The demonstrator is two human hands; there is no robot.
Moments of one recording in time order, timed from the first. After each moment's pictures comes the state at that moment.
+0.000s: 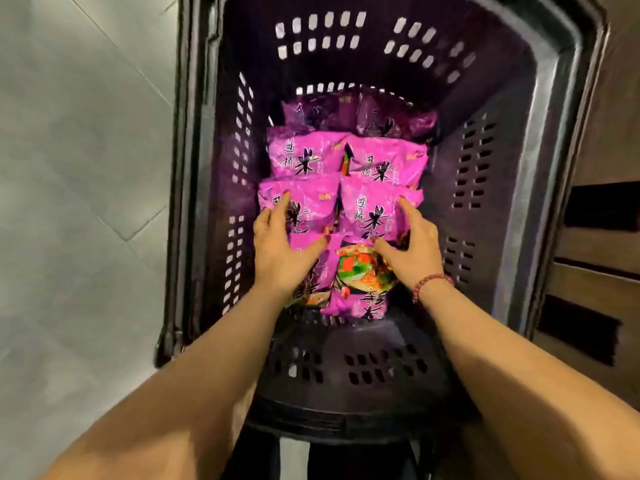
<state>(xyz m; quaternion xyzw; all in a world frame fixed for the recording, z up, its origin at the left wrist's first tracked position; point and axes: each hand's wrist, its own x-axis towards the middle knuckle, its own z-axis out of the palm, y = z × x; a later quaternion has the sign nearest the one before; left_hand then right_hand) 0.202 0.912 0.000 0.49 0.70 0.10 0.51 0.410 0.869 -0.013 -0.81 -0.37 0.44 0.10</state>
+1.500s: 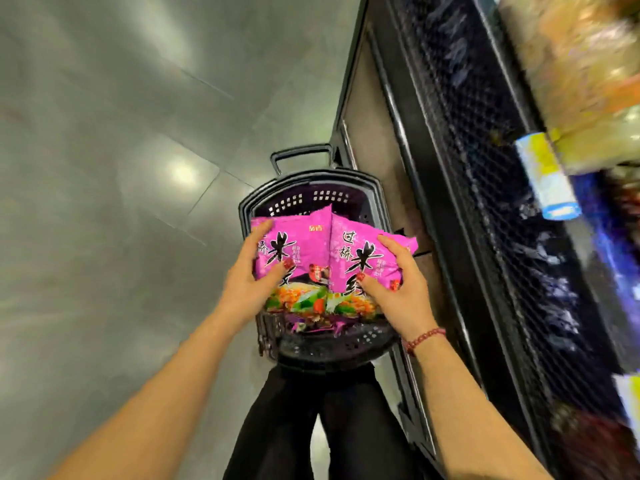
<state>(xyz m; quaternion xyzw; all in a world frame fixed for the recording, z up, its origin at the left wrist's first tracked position) 0.146 0.968 0.380 0.60 0.49 0.17 0.61 0.344 0.838 0.401 -0.73 -0.26 0.41 0.49</state>
